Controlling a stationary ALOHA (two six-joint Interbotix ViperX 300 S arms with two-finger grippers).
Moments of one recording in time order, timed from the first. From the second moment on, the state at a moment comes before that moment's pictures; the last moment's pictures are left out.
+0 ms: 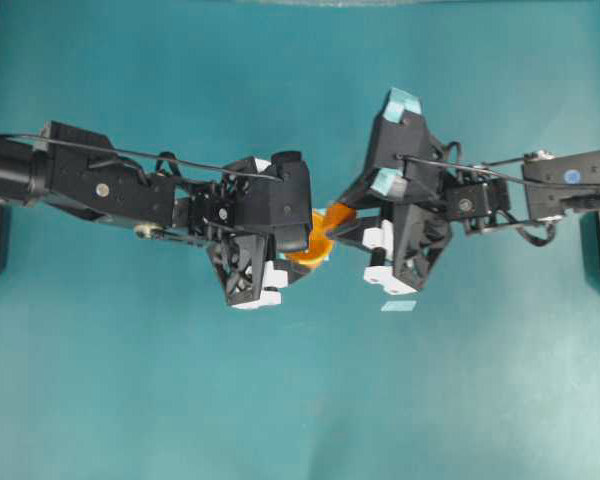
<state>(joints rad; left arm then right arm) -0.02 0.13 0.51 0.02 0.23 -0.10 0.02 -0.15 0.62 -0.29 0.18 0.58</state>
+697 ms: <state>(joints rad) -0.02 0.13 0.51 0.02 0.22 -0.10 0.02 -0.09 0.54 -0.32 0.16 0.58</state>
